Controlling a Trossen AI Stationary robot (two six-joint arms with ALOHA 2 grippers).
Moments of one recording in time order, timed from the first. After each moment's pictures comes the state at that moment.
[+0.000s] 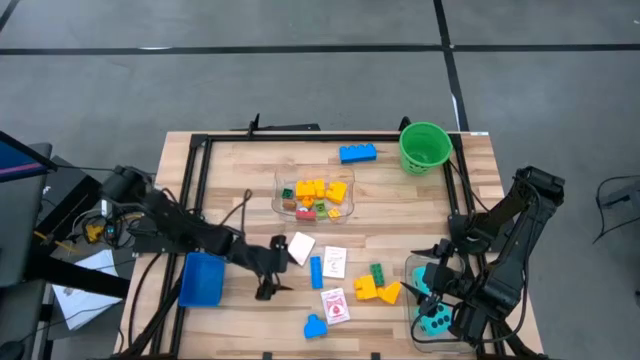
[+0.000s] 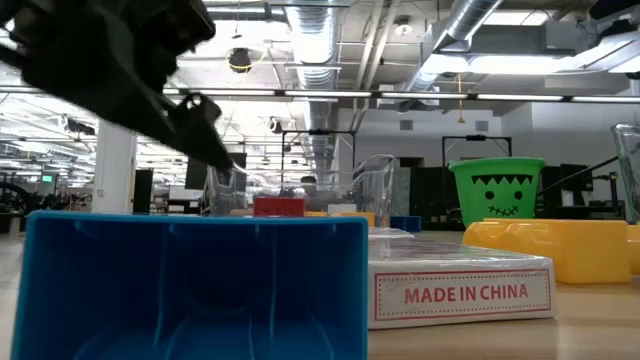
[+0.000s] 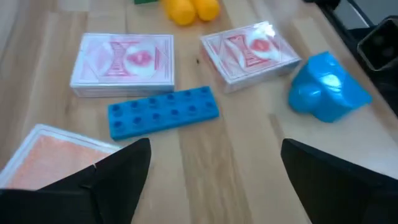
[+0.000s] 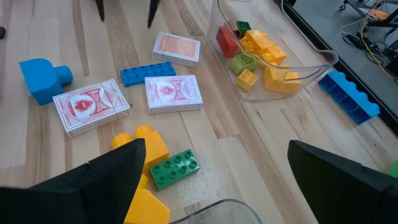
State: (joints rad) left arm -0.41 1.51 0.62 0.22 -0.14 -0.20; right arm 1.05 1.48 1.17 -1.24 0.97 1.30
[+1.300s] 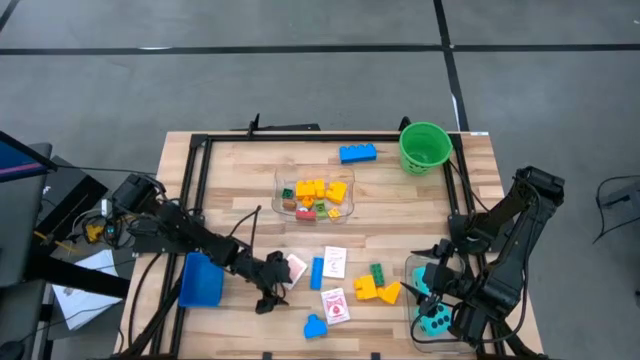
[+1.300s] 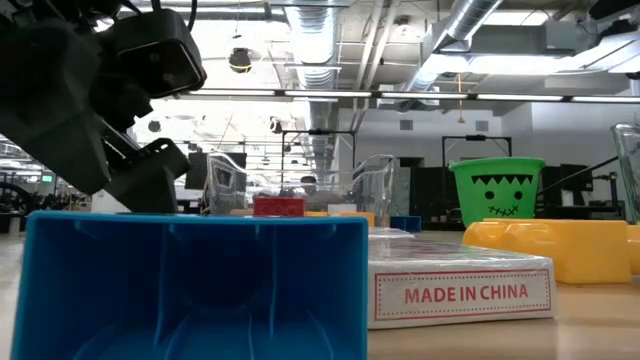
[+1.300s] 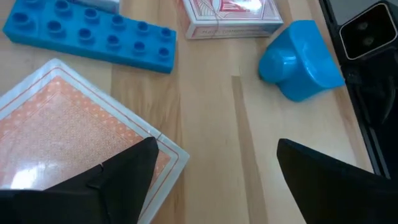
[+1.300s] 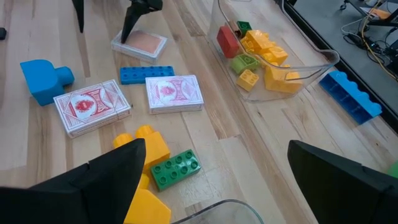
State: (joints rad) left arm -0.50 1.67 0.63 0.17 -0.03 -0.54; right arm 1.05 1.48 1.17 -1.23 0.97 1.30
